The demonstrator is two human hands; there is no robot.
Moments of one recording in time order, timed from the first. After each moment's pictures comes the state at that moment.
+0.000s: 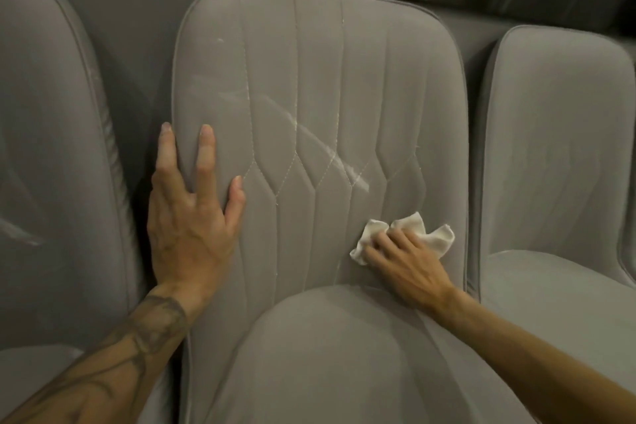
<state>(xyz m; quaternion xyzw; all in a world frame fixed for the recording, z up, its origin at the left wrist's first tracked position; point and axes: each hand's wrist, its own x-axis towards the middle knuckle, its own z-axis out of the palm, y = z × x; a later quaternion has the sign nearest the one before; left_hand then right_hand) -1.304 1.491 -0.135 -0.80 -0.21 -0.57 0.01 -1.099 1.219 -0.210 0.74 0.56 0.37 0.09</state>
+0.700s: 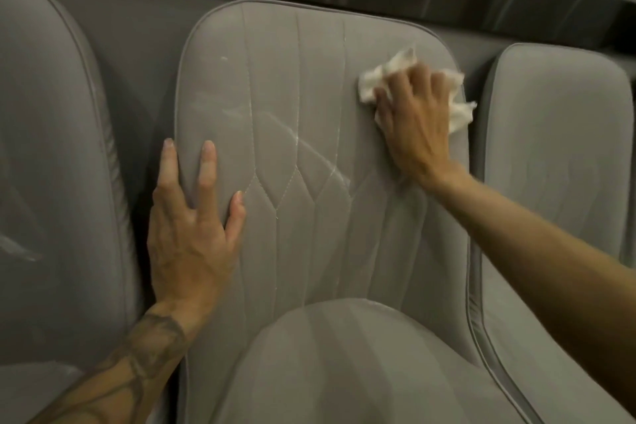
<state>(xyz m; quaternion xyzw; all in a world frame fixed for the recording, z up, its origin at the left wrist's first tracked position) -1.305 1.492 -0.134 -0.80 -0.21 -0.57 0.00 -1.066 1.308 -0.003 0.73 0.37 0.54 -0.18</state>
